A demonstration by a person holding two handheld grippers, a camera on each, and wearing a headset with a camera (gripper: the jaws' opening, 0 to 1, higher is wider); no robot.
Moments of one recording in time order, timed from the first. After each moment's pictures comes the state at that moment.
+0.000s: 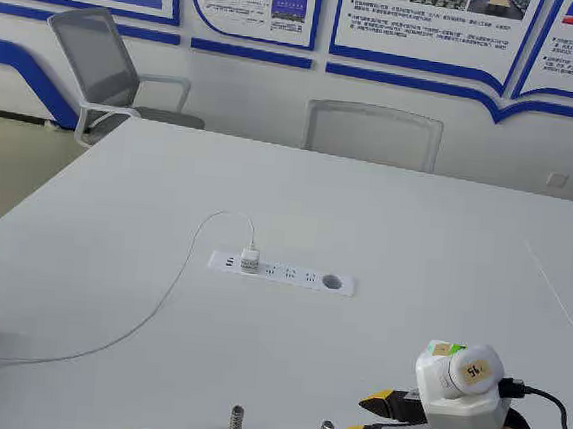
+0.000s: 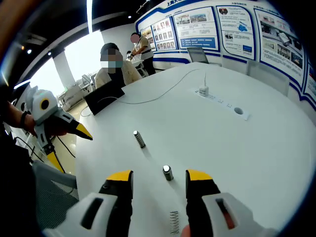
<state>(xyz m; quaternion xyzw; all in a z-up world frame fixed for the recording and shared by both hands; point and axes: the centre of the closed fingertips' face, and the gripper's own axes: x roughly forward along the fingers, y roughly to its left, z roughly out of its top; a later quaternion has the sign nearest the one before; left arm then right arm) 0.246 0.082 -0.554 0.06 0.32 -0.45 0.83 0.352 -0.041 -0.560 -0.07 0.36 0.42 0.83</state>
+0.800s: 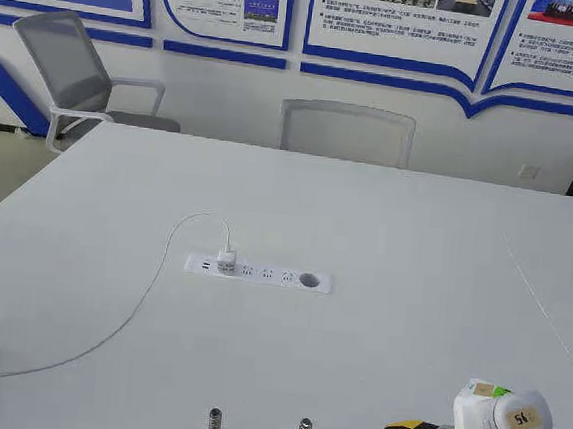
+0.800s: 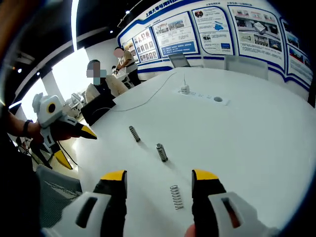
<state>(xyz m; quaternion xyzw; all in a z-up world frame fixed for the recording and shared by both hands) 0.246 0.063 -0.554 0.07 0.32 -0.47 0.82 0.313 -0.091 -0.561 0.00 0.34 0.36 0.87</state>
